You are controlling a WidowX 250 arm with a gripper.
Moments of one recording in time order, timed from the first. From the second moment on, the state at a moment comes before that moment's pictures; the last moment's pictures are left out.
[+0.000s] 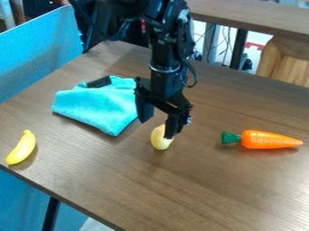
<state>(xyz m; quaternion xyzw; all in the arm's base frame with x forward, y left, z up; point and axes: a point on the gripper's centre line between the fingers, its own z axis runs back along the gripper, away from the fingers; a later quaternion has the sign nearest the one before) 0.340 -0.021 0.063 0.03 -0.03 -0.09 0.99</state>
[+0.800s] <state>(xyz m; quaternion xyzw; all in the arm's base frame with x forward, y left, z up) 0.355 -0.018 0.034 0.05 0.01 -0.02 1.00</state>
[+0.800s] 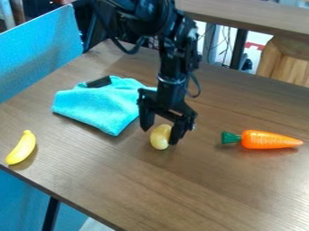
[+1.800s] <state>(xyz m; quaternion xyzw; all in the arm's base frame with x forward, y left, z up) 0.352 -0.029 0.070 -0.05 -0.06 -0.08 0.99</state>
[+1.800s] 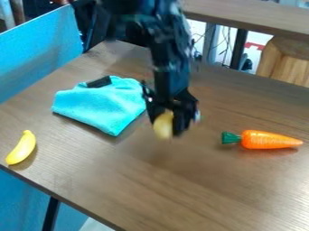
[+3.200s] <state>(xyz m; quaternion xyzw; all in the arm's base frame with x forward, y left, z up) 0.277 -0.179 0.029 -0.05 -0.03 -0.31 0.95</state>
